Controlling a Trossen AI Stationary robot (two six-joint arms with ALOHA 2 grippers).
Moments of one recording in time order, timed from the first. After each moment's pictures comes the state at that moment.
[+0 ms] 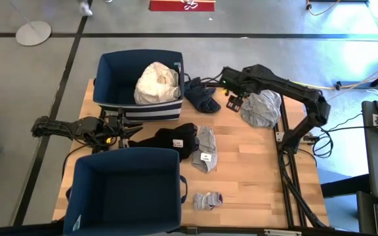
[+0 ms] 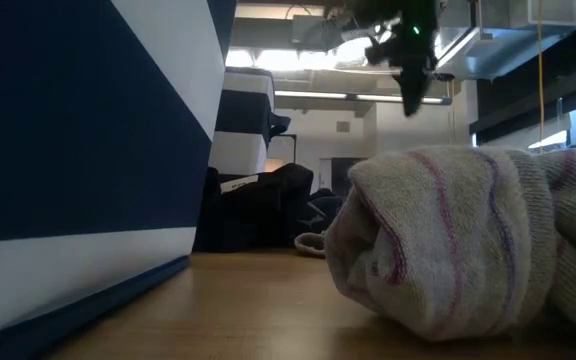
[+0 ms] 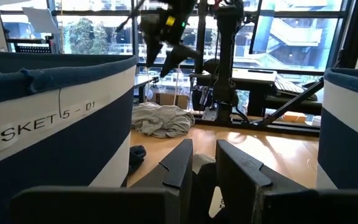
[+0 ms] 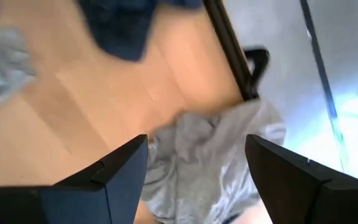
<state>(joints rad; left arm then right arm) -0.15 0.06 0.10 0.03 -0.37 -0.01 -0.43 1.62 1.66 -1.40 0.35 0.03</state>
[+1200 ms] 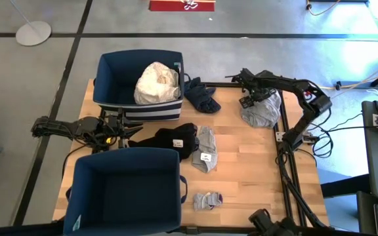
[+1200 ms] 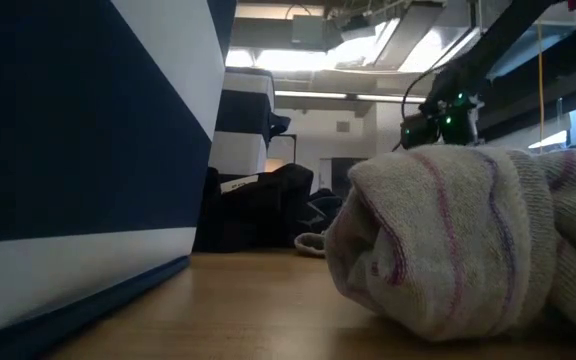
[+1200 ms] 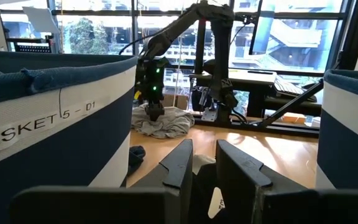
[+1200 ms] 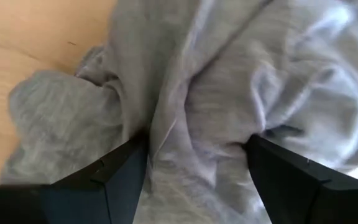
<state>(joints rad) -0.15 0.06 0.10 0.03 -0.37 -0.01 -0.92 1.69 1.04 -0.92 0.28 0.23</state>
